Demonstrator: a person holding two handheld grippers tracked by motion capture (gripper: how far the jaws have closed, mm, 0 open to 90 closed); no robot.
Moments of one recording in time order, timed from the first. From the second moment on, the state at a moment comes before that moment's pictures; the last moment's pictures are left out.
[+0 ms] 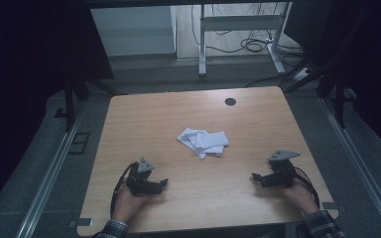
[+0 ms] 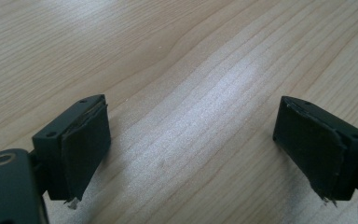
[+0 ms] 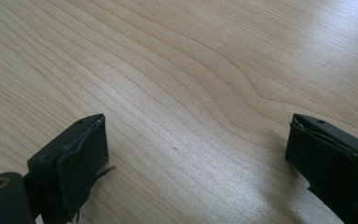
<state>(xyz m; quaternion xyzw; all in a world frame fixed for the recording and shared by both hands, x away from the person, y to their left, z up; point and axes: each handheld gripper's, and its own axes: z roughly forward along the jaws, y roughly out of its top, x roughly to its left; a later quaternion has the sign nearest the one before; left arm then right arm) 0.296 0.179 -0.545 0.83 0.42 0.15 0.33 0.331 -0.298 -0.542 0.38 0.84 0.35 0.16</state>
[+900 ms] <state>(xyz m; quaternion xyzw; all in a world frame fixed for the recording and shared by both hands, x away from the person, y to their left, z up) 0.296 0.178 -0.545 0.83 0.42 0.15 0.33 0.332 -0.295 -0.540 0.38 0.84 0.34 0.15</state>
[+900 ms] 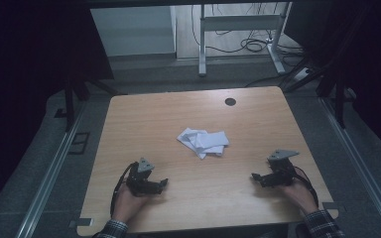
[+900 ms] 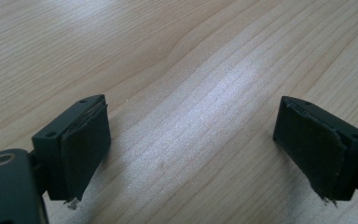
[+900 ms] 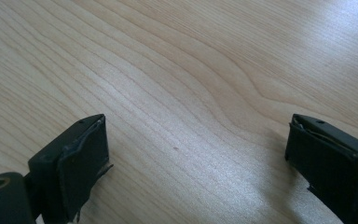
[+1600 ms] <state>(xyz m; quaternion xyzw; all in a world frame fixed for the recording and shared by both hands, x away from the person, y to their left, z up) 0.297 0.178 -0.545 0.83 0.42 0.15 0.33 0.334 -0.291 -0.526 0.38 0.84 0.37 0.13</state>
